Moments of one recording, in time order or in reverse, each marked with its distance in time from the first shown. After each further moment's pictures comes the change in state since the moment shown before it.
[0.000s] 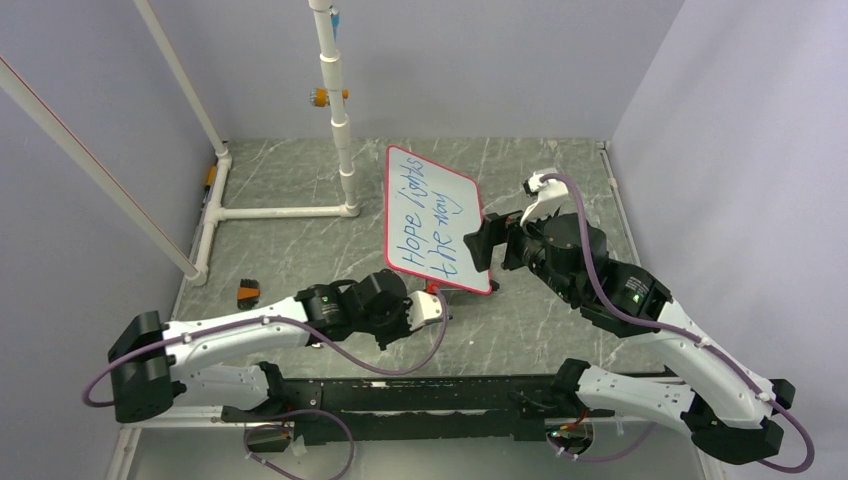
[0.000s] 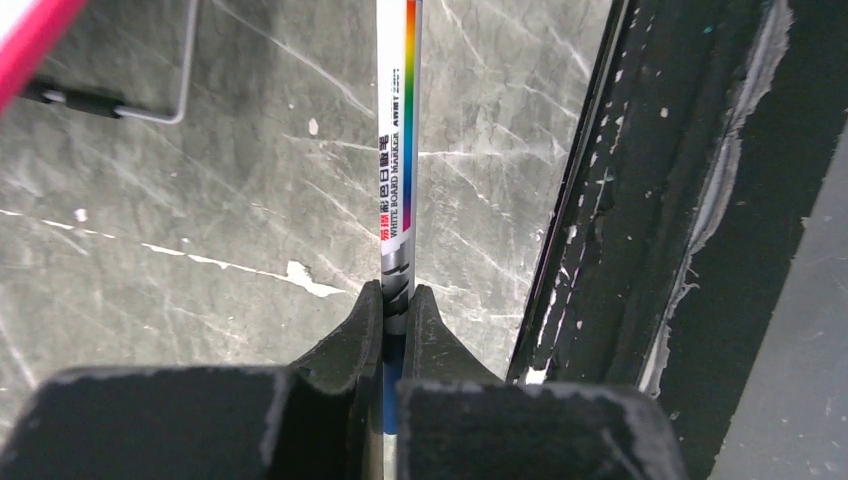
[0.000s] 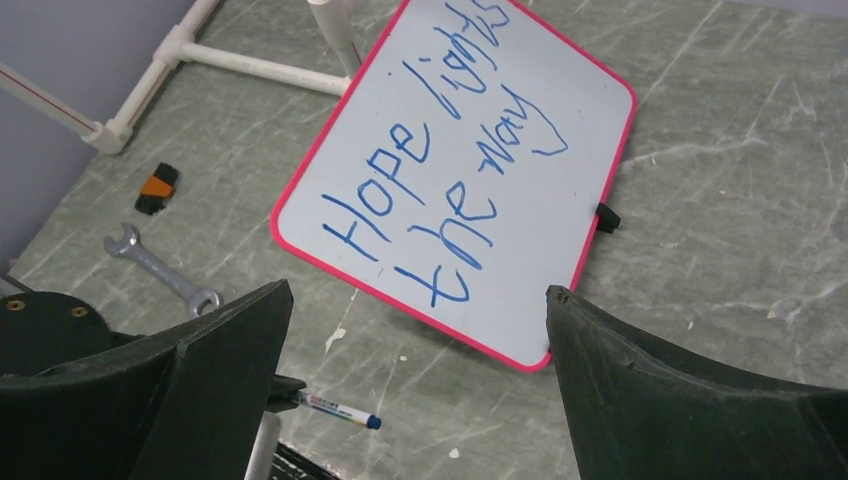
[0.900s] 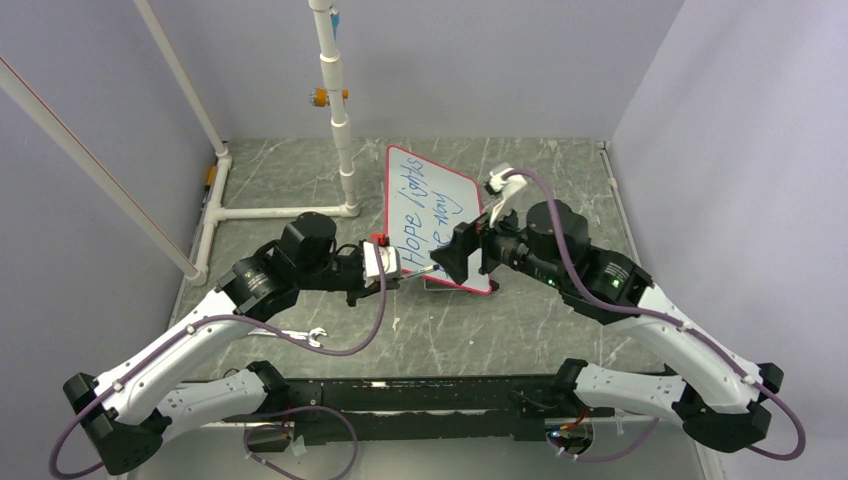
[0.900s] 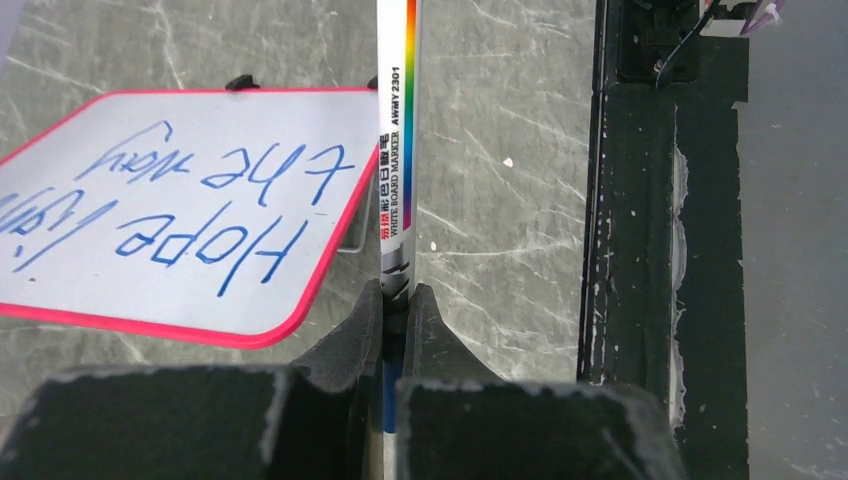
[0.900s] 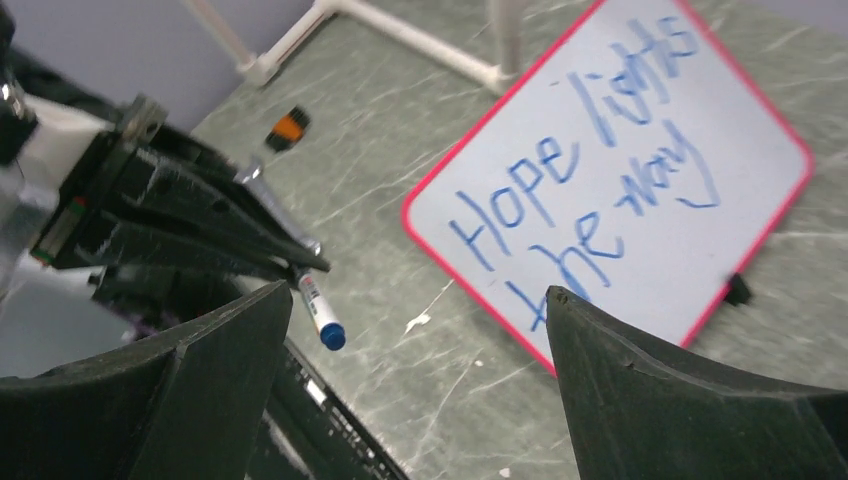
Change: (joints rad) left arm 0.338 -0.235 0.219 -0.121 0.404 0.256; right arm 0.004 0.111 0.053 0.075 -0.369 -0.079
